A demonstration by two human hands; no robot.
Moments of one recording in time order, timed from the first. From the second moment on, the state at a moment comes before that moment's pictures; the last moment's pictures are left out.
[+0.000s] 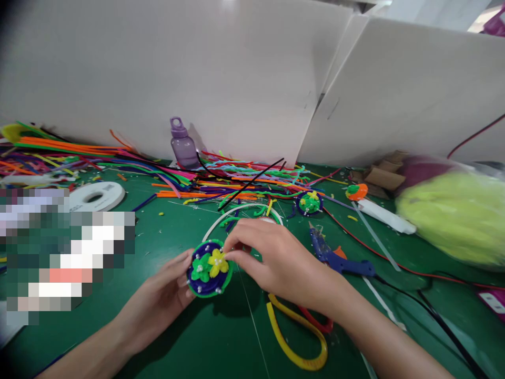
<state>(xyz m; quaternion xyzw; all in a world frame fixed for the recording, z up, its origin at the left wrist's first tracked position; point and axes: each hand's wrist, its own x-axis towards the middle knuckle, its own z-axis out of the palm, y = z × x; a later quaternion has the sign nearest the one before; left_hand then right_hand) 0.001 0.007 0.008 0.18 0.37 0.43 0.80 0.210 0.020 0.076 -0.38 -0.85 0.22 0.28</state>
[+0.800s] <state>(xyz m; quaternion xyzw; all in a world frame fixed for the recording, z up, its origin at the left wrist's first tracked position) -0.001 0.006 0.005 0.26 0.37 0.41 0.79 0.209 0.019 0.074 -0.45 -0.82 0.27 0.22</state>
